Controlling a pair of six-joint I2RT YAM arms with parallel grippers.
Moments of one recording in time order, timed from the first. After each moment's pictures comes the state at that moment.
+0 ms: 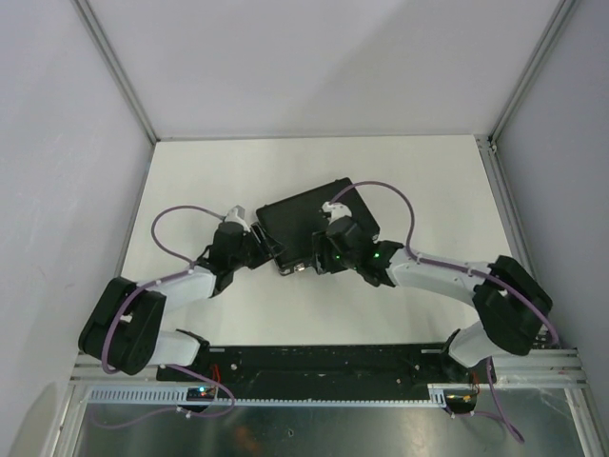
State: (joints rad) left arm -0.39 1.34 0.44 0.28 0.14 -0.84; right arm 0.87 1.48 0.90 -0.12 0.12 0.53
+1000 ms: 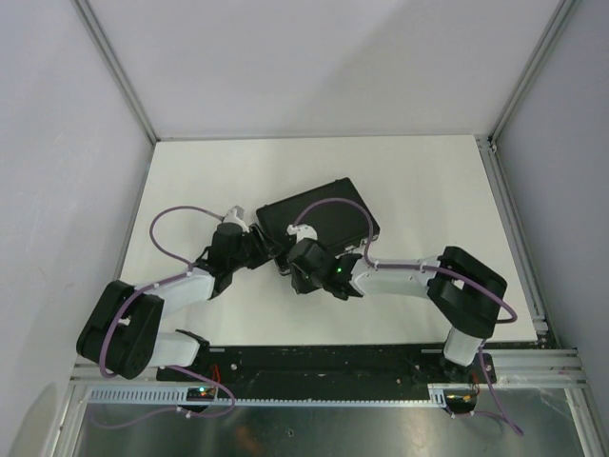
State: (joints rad) left arm -0.39 1.32 0.43 0.29 0.14 -0.83; right arm 1.08 1.73 1.04 -0.10 0.17 0.62
